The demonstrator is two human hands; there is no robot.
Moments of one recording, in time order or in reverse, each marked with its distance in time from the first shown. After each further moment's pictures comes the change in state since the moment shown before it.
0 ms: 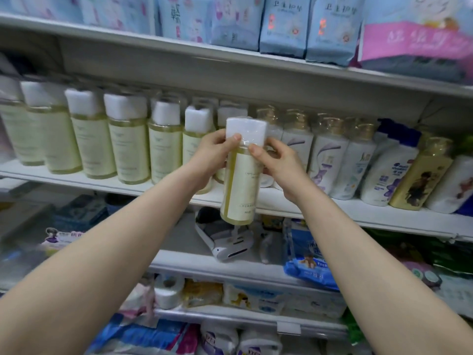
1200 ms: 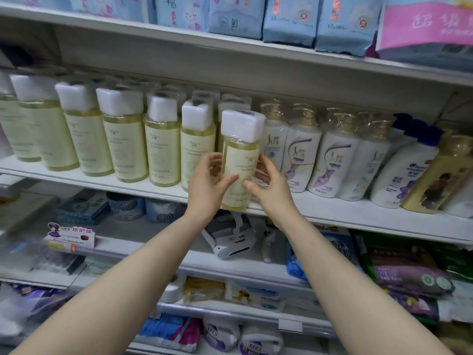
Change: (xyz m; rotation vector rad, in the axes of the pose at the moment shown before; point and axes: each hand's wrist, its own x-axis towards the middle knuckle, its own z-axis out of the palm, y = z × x) left_hand -0.011 -0.085 0.013 0.287 0.375 0.150; right_hand -0.003 0.061 0.021 -0.118 0.051 0.040
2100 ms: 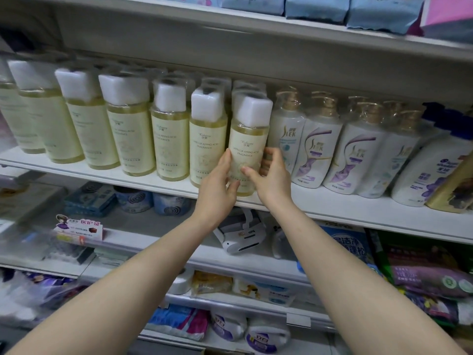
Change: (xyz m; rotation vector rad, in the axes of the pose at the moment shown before) left_hand -0.001 -0.025 -0.001 0.171 -0.177 0.081; right_hand 0.034 0.011 0.038 -0.139 0.174 0.039
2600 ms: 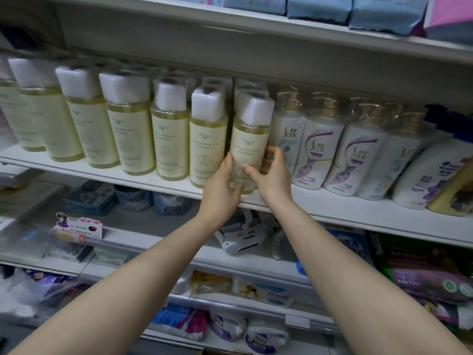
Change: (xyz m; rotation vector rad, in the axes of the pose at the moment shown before) left_hand 0.003 -0.003 0.010 0.003 -0.035 -0.029; right_hand 0.006 0.002 -0.002 0.029 -0.002 -0.013
